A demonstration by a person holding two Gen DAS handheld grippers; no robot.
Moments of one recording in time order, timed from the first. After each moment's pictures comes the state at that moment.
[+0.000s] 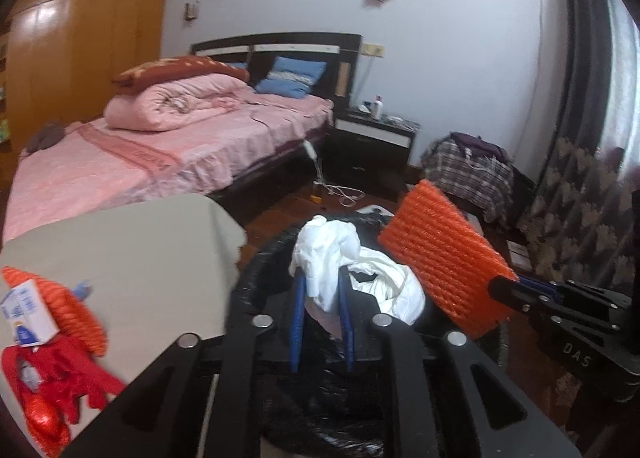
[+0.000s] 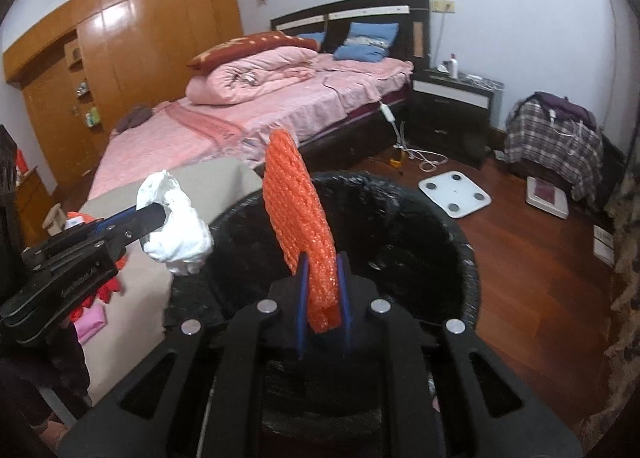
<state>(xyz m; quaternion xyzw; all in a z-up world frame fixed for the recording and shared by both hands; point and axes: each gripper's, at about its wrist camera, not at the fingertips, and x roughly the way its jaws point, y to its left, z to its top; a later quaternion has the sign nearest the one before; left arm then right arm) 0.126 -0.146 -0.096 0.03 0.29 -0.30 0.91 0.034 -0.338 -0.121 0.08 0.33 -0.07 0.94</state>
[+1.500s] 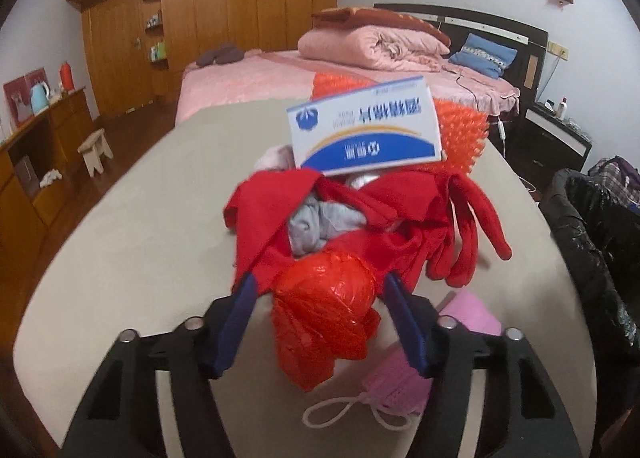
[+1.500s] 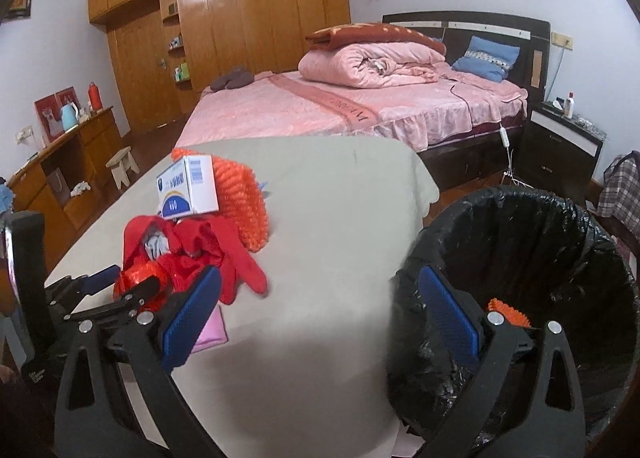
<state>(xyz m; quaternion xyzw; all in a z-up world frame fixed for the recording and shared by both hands) 0.119 0.116 -0.188 -0.01 0.37 0.01 0.93 0.101 -0.125 -0.150 0.01 0.33 0.10 0.94</state>
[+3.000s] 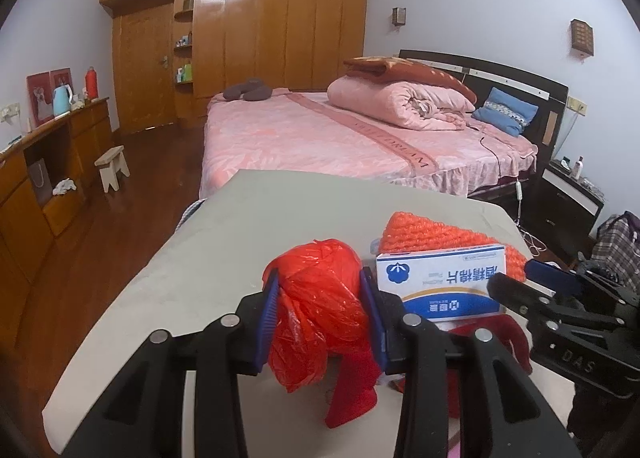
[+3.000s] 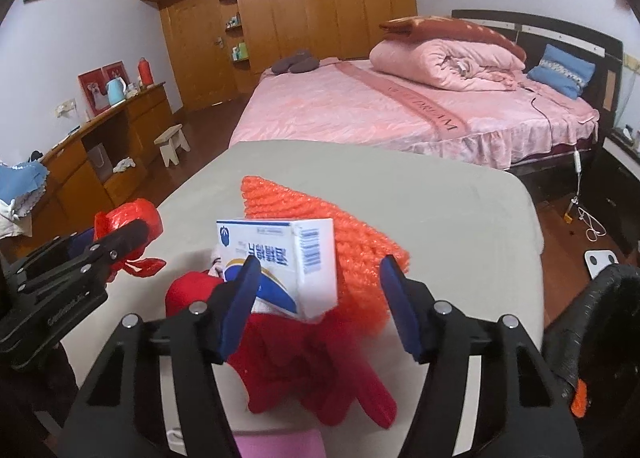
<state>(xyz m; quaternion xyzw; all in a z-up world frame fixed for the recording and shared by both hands) 0.161 0.190 -0.122 -0.04 0.29 0.05 0.95 0.198 -0.021 -0.143 -0.01 0.34 0.21 0.92</state>
